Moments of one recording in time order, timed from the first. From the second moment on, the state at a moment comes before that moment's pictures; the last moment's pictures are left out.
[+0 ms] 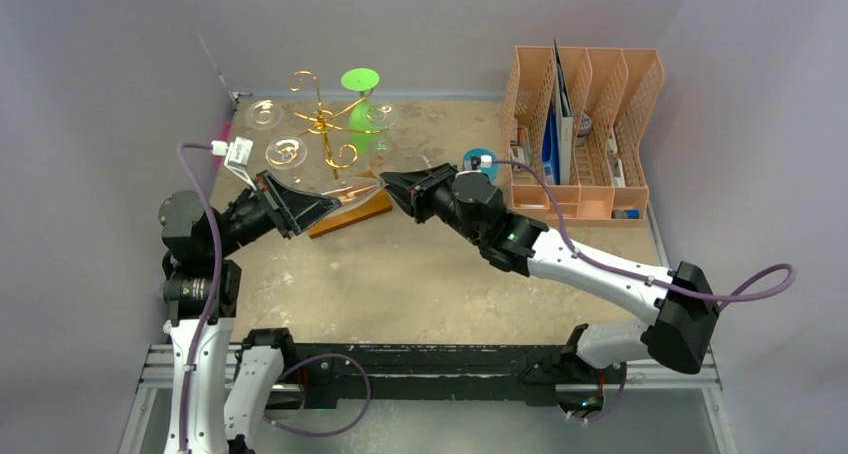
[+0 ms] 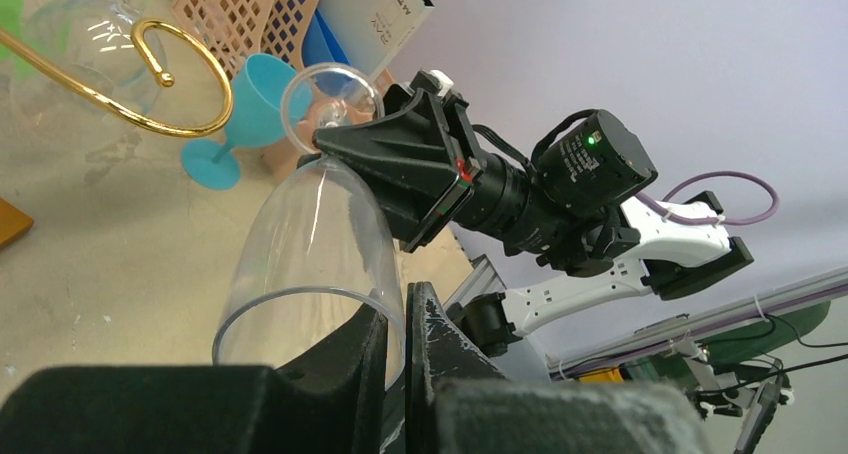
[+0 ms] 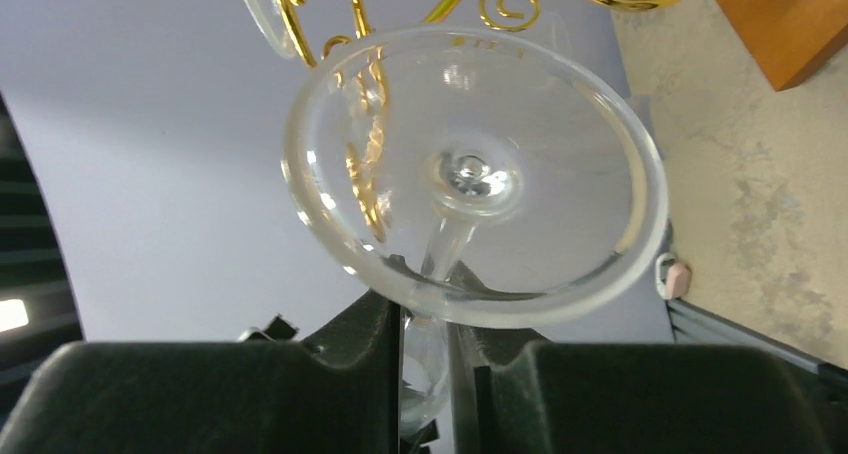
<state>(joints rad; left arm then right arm) 0.06 0.64 0.93 -0.26 0.97 -0.84 0.97 1.34 1.04 0.12 0.22 1.79</state>
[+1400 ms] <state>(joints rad) 0.06 0.67 1.25 -0.72 0.81 -0.48 0.92 0.91 0.93 -0.10 0.13 0.35</state>
